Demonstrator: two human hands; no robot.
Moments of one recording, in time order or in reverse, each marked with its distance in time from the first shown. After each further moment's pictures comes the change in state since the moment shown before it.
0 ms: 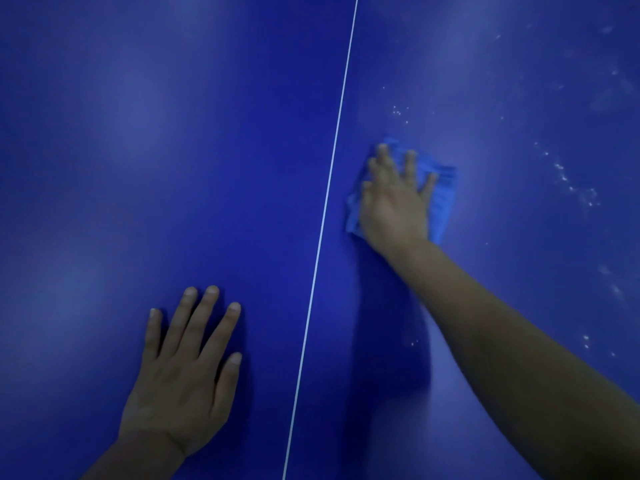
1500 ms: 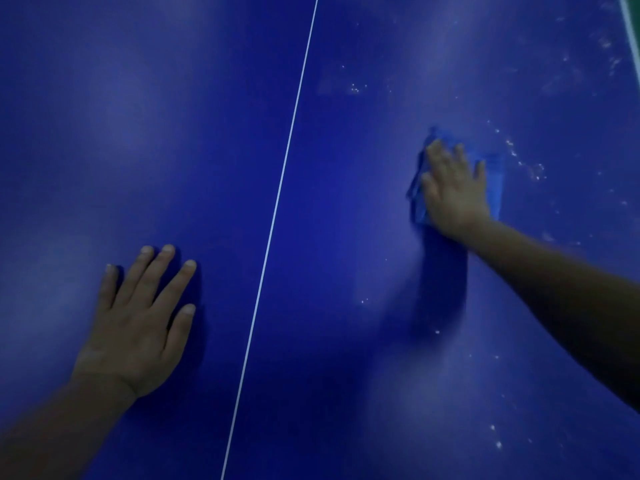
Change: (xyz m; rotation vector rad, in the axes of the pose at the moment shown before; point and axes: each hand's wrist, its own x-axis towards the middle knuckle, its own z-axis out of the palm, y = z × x) left_hand 0.001 0.000 0.009 0.017 0.139 0.000; right_hand -0.017 0.175 -0.014 -0.009 0.034 -0.058
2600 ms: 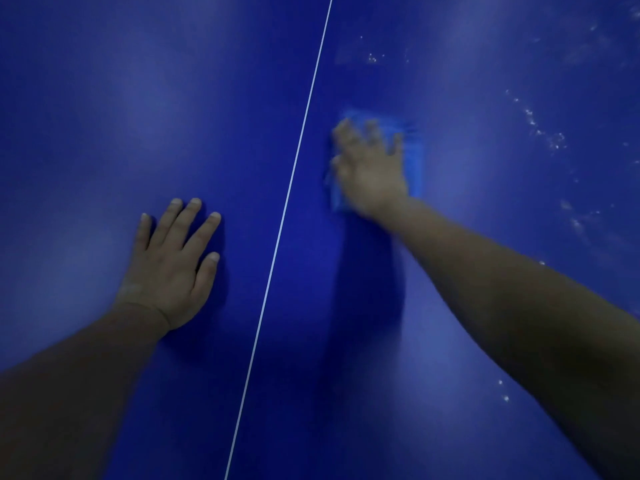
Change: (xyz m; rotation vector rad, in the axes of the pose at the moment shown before) left_hand -0.001 0.004 -0.001 0.011 0.032 -0.025; right_hand -0.029 -0.147 0.008 -0.015 -0.068 -0.252
